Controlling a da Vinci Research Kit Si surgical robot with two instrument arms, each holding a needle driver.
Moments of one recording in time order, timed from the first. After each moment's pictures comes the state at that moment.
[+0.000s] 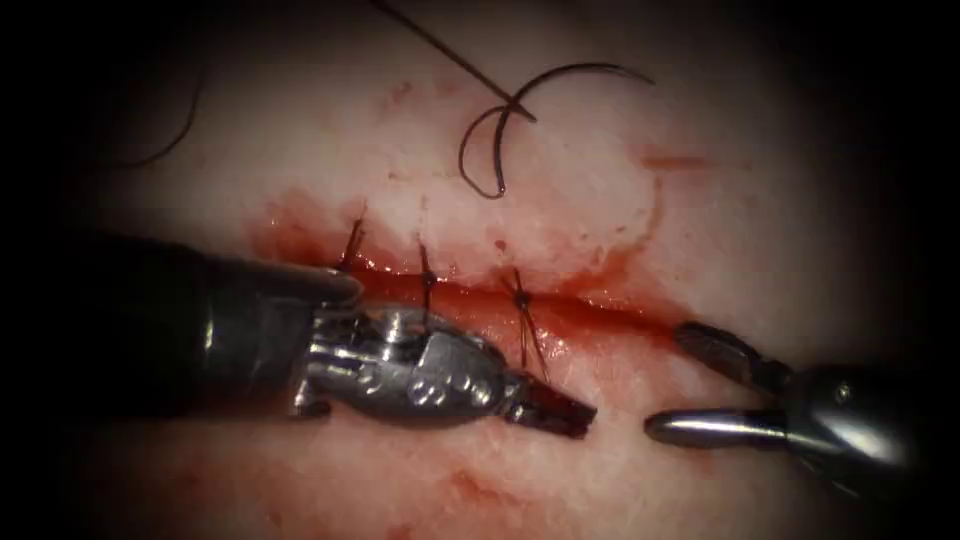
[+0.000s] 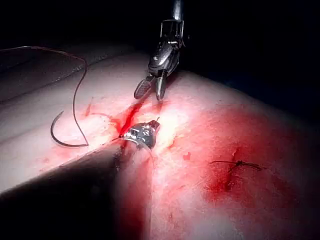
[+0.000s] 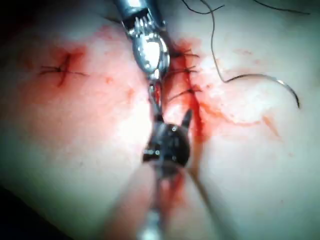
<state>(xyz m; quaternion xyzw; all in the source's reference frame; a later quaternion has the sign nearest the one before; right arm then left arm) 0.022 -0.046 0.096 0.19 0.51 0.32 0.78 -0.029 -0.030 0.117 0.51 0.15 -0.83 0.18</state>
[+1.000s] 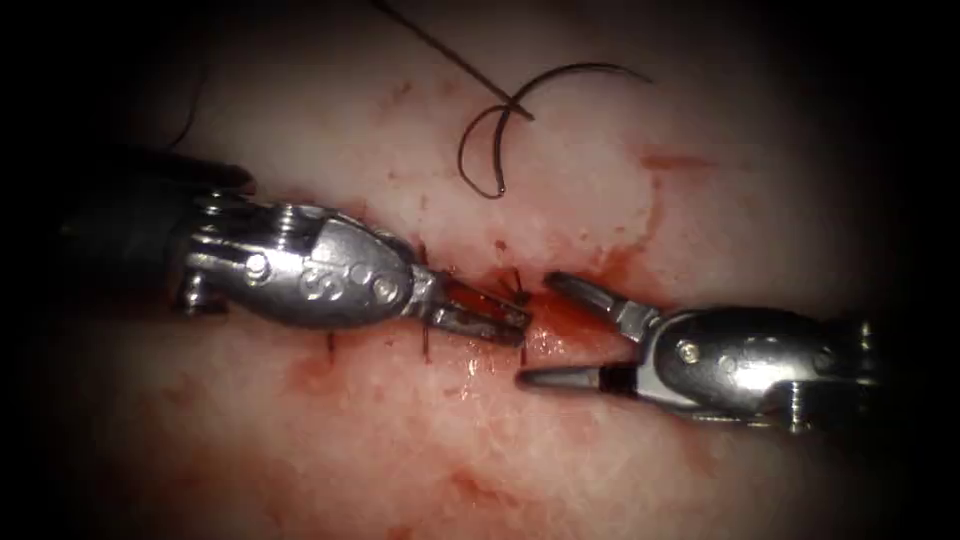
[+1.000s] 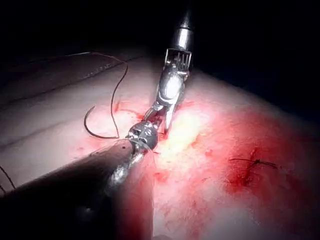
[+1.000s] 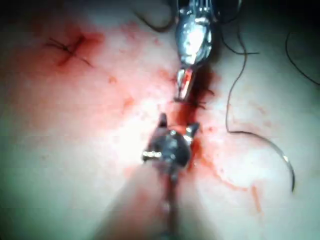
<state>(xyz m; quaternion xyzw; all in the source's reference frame) 0.031 -0.043 0.099 0.02 0.55 0.18 0.81 -0.025 -0.025 0.114 0.54 0.14 -0.83 0.08</state>
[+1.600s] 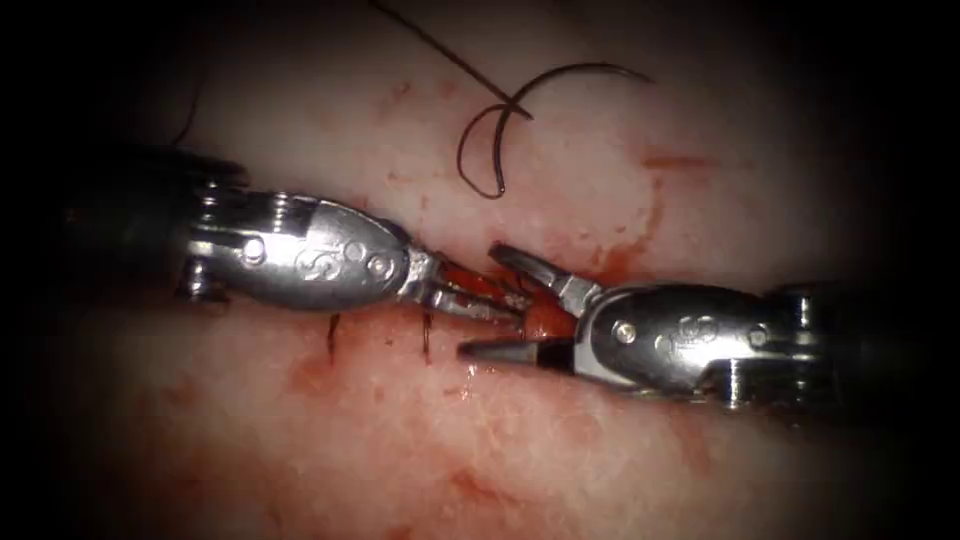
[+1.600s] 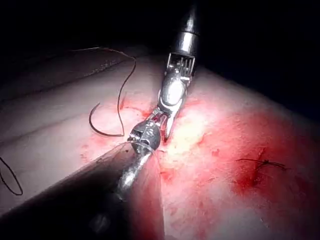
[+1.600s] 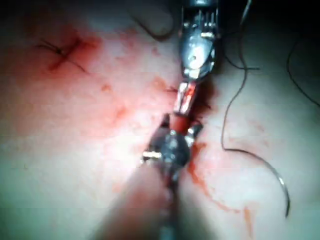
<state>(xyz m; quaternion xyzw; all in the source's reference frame) 0.034 -0.042 0.100 0.00 0.56 0.18 0.81 -0.025 -0.024 0.115 0.58 0.17 -0.80 0.03</state>
